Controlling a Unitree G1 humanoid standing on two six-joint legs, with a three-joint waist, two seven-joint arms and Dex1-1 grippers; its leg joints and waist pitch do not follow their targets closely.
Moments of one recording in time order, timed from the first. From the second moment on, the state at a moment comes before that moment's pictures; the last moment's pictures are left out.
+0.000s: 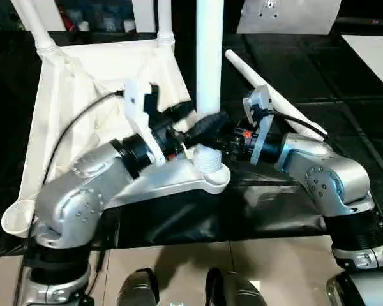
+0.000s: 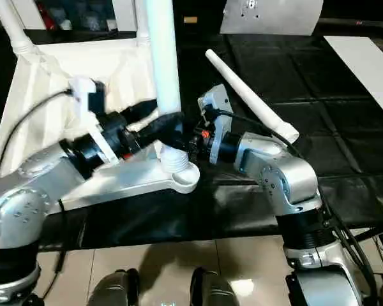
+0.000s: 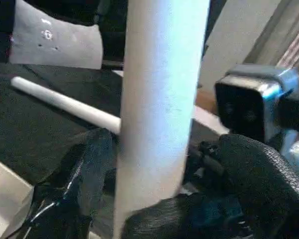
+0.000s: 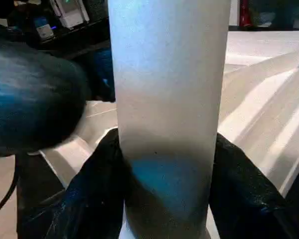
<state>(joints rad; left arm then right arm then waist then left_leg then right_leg) -0.44 0.24 -0.01 -0.37 -0.66 0.77 -0.41 -0.59 -0.34 0.14 0.00 0.54 0.63 0.74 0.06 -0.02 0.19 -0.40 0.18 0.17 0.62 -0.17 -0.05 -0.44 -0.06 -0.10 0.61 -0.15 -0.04</state>
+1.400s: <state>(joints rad) -0.28 0.43 -0.25 -0.40 -0.24 0.29 -0.56 -0.32 -0.22 0.21 -0.02 0.32 0.13 0.76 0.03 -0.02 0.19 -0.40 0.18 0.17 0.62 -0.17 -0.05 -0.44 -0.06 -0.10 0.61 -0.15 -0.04</state>
